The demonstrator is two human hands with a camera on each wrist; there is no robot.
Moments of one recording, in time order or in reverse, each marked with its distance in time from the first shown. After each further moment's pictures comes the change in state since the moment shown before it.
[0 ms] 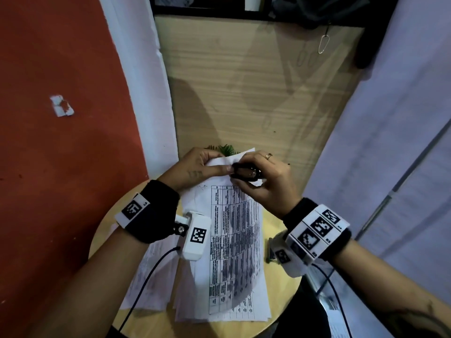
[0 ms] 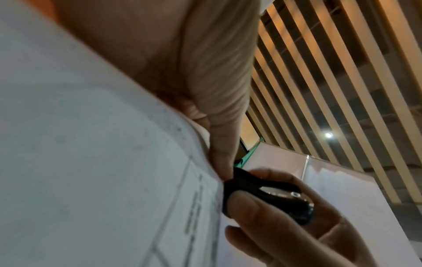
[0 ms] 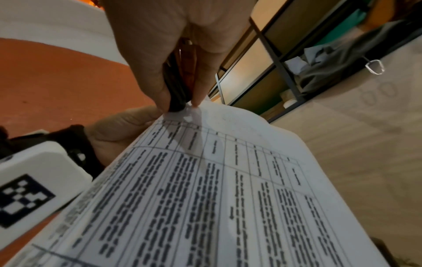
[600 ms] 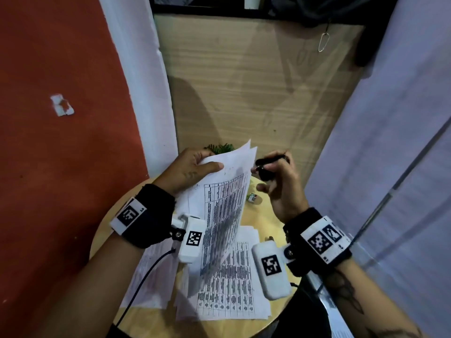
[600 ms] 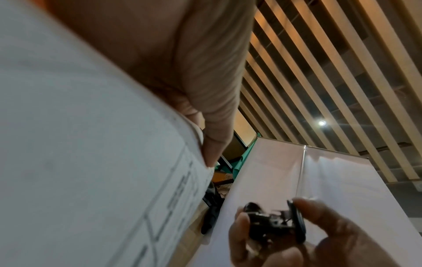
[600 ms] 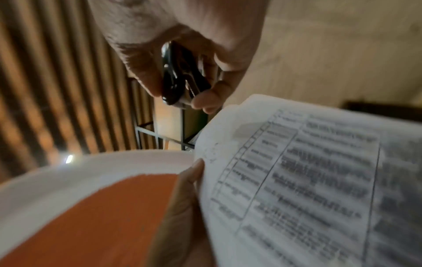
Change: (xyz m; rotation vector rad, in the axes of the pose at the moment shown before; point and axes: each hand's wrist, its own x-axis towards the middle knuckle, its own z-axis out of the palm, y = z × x) left_hand -0.003 -0.014 -0.008 0.091 0.123 -0.038; right_hand 0.001 -0.015 -0.006 1.046 0.278 0.979
